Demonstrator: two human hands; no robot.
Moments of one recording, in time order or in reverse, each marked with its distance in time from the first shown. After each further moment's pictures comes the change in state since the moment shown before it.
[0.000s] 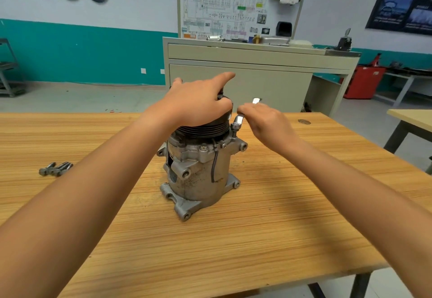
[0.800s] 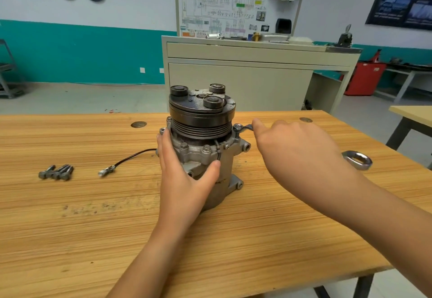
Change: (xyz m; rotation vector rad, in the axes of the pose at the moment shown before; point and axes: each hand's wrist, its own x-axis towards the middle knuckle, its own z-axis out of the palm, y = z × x) left_hand -0.102 0.010 0.096 -0.908 0.501 -0.391; right_hand -0.004 -0.102 -0.092 -0.585 -0.648 0.236
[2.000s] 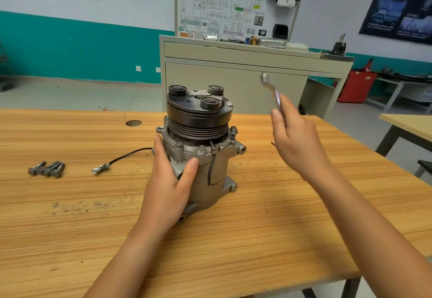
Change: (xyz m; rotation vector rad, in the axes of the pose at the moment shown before) left_hand 0.006 -0.018 -0.013 0.079 -0.100 -0.041; right_hand 0.032 0.031 0.069 0.921 0.523 0.162
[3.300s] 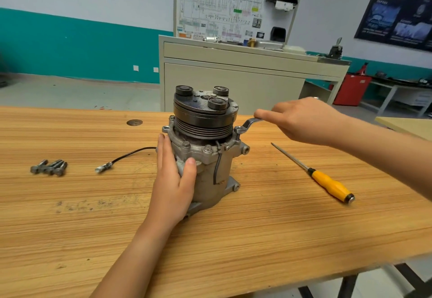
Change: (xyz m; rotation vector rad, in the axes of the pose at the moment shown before) left_hand 0.003 -0.013 0.004 -0.034 0.014 0.054; right_hand 0.048 0.015 -0.031 -0.872 -0.493 -0.669
